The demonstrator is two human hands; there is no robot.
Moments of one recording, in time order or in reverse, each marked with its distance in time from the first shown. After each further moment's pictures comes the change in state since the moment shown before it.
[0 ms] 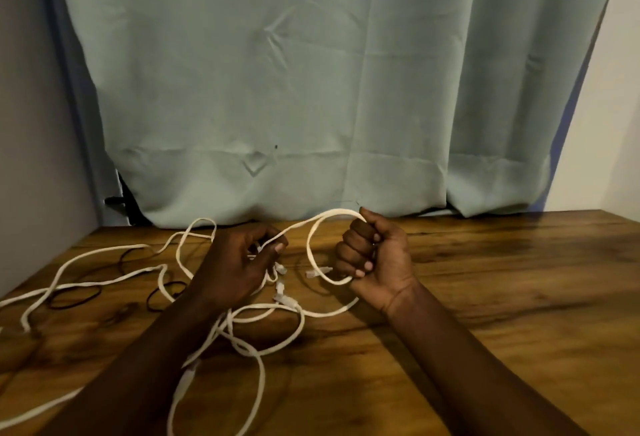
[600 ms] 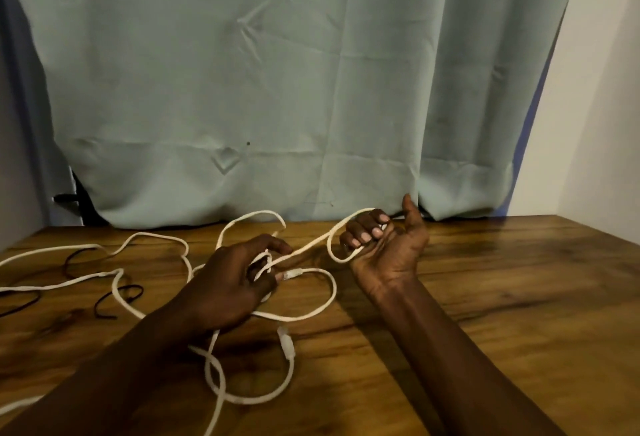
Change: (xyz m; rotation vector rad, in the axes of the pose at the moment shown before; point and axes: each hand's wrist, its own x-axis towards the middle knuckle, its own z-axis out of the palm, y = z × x) left_hand -0.006 0.012 0.027 -0.015 -0.241 -0.011; right_hand -0.010 -0.026 -0.001 0.095 0.303 -0.390
